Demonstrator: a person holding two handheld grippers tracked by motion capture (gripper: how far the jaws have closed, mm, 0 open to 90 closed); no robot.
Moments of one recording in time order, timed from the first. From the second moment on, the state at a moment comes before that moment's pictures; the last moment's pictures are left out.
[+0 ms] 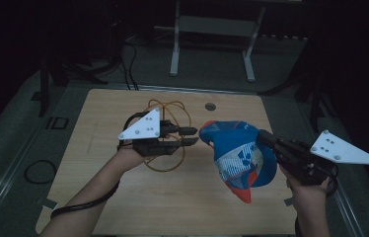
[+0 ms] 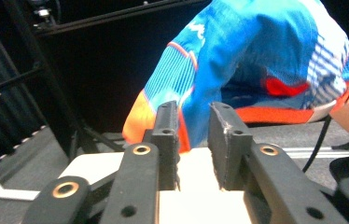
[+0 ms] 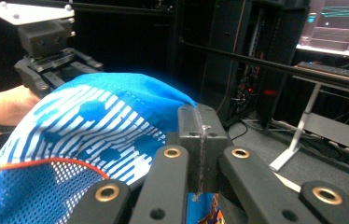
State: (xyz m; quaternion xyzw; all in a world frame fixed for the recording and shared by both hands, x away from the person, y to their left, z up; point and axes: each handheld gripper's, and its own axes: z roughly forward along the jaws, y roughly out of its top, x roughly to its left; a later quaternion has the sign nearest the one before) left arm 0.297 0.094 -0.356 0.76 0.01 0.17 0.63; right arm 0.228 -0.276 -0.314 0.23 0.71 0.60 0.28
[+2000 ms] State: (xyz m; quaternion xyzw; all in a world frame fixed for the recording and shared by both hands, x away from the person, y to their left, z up) left arm 0.230 0.258 -0.545 0.69 0.34 0.28 0.58; right arm 0.373 -0.033 -0.322 0.22 0.80 0.53 0.18
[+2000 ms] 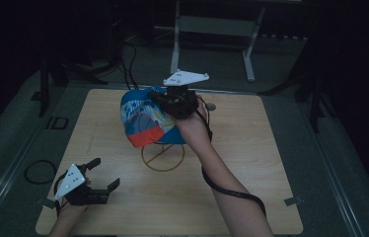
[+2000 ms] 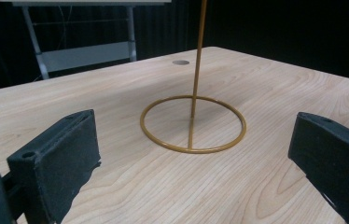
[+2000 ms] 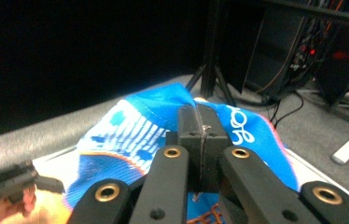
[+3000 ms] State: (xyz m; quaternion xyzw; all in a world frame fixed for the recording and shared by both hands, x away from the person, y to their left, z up) left arm 0.233 0.253 -0.556 0.70 0.34 0.26 0.57; right arm 0.354 -0.094 -0.372 0.26 0.77 0.56 0.14
